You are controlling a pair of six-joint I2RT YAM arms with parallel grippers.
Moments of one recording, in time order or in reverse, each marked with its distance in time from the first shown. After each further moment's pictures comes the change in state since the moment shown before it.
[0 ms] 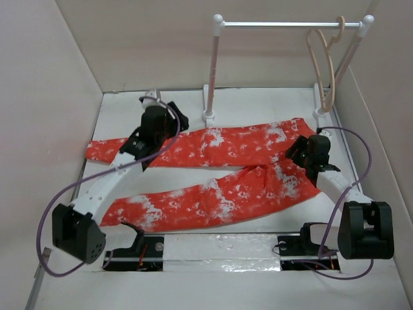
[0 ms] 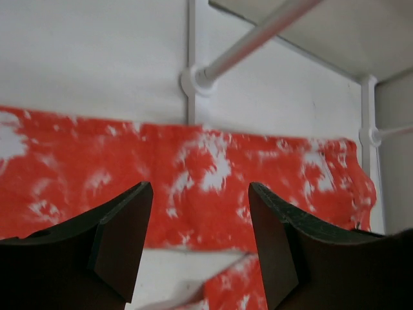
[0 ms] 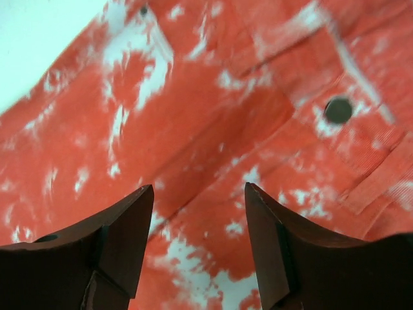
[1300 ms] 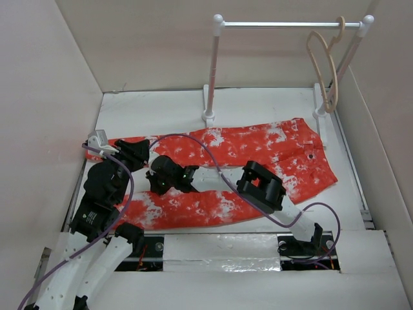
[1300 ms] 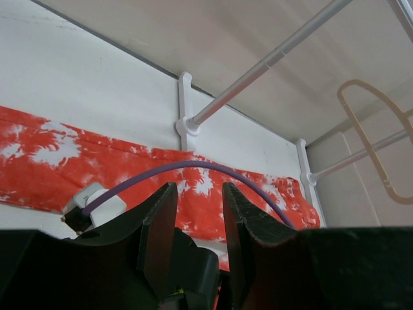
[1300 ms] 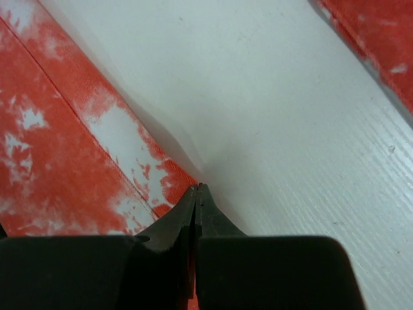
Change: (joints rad) left arm -0.029 -0.832 -0.365 -0.111 -0.081 -0.019; right arm 1.181 1.083 1.127 -0.069 -0.090 -0.156
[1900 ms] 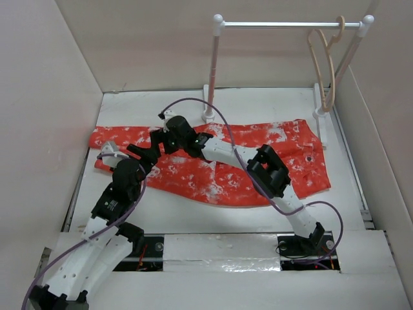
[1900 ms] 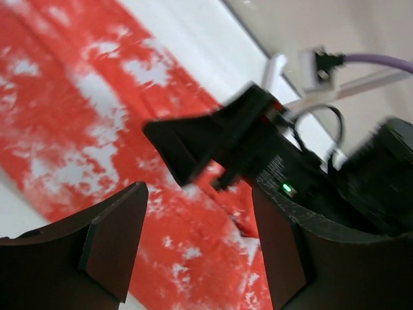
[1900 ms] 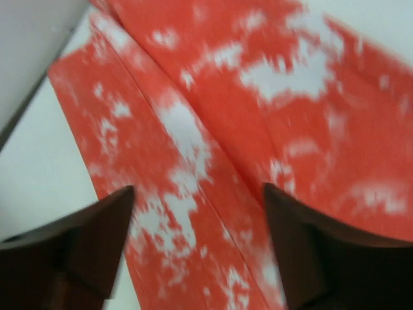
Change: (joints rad) left arm 0.000 0.076 -0.212 0.021 -0.190 -0.240; right arm -0.227 0.066 0.312 -0.052 -0.031 0.060
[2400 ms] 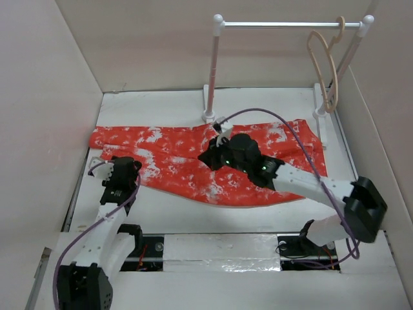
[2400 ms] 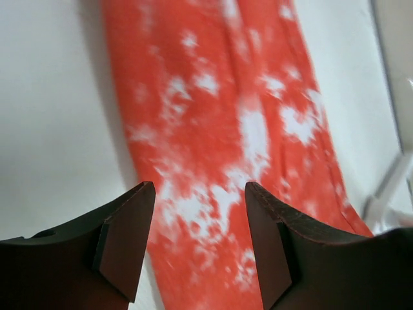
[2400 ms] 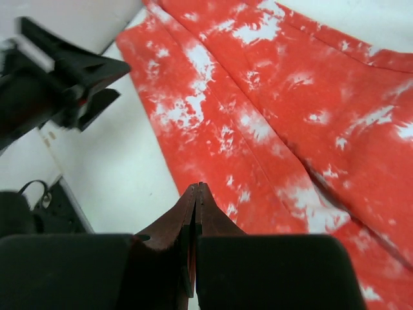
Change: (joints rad) left arm 0.283 0.171 -0.175 0.045 -0.064 -0.195; right arm -0.016 -0.898 -0.974 0.214 0.040 -0.029
